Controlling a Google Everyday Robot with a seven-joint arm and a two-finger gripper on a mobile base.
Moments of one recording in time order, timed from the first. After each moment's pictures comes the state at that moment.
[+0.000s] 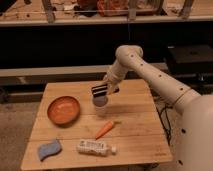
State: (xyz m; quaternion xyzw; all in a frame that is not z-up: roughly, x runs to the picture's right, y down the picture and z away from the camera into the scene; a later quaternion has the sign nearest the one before) arm 0.010 -0.014 0.801 -0.26 -0.25 -0.11 0.93
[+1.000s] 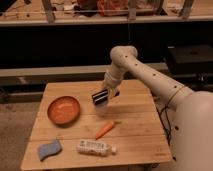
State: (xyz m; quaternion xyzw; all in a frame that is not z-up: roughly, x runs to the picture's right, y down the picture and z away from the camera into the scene) arm 0.009 0.015 0.795 -0.31 -0.24 -0.19 0.90
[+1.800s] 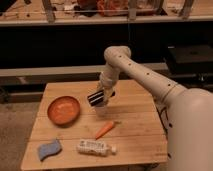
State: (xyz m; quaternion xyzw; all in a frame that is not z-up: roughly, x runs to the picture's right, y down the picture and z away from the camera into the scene) arm -0.012 0.024 0.794 -0.32 -0.25 -0.21 0.89
